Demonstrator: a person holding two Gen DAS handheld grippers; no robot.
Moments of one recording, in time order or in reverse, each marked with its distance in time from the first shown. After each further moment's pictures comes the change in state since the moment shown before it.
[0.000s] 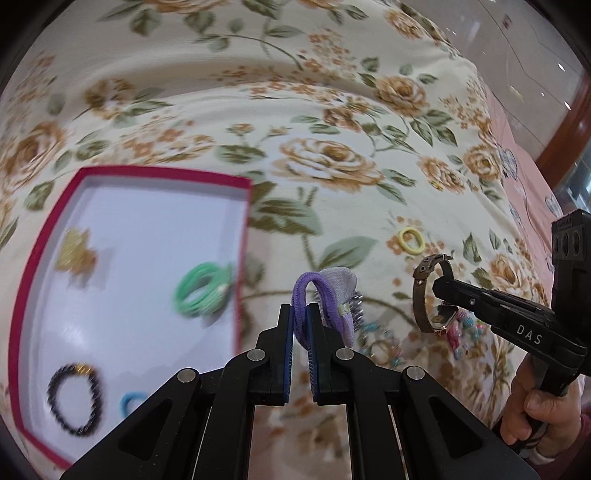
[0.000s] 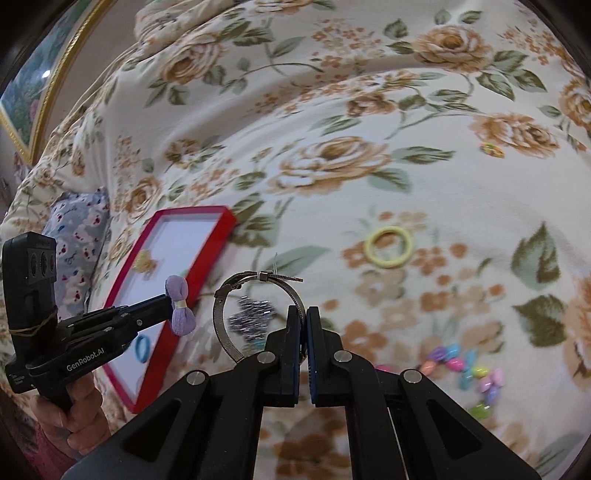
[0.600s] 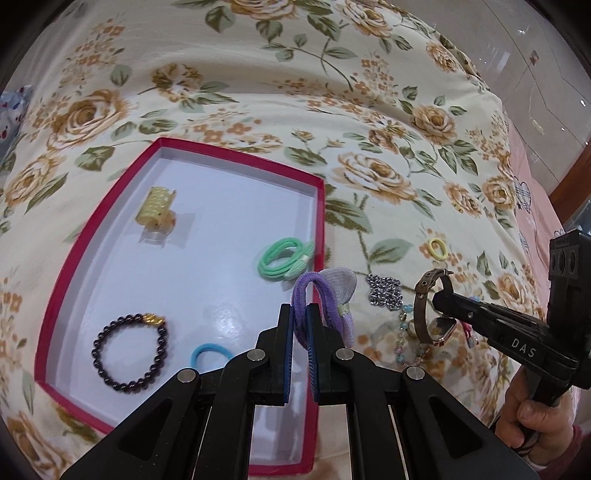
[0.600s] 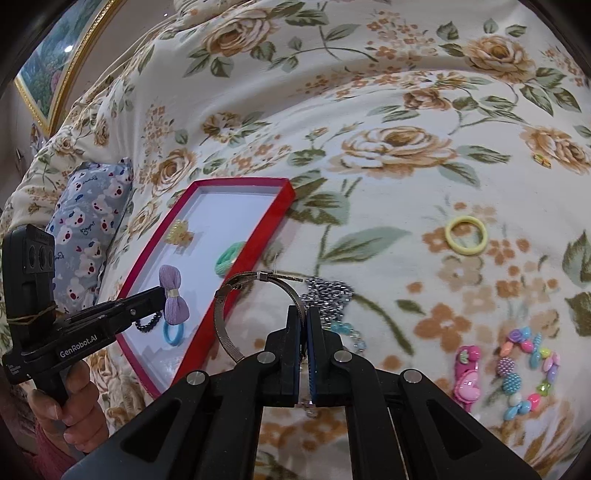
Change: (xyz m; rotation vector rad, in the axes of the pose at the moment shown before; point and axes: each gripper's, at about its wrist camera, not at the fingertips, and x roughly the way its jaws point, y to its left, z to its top) left arm -0.054 0.045 -0.034 -0.105 -0.043 0.033; right arm 0.014 0.052 -0.014 -0.073 0.039 0.043
